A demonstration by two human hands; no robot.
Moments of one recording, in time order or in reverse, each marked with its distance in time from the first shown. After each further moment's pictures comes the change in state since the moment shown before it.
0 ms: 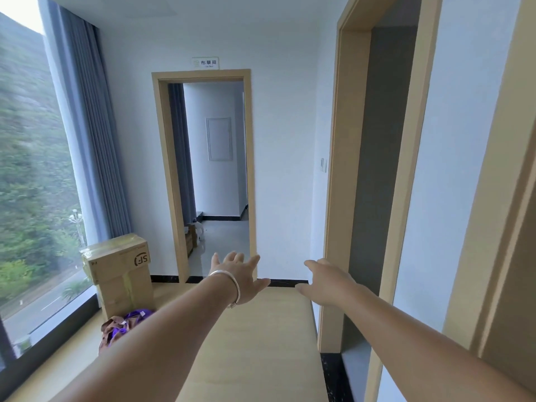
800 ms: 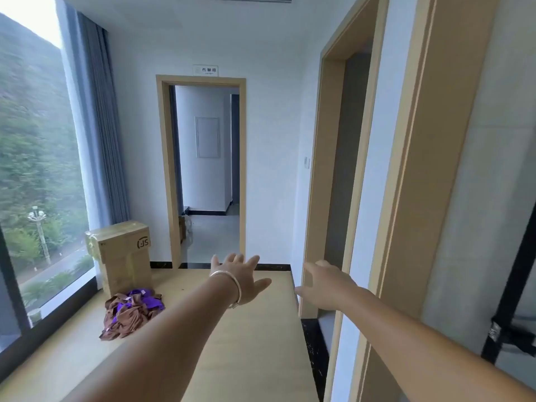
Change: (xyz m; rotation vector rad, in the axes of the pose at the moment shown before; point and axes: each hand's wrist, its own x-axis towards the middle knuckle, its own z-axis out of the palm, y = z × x) left_hand -0.303 -0.025 0.012 -0.085 0.026 0.063; right_hand -0.314 -0.106 0.026 -0.004 0.064 0.054
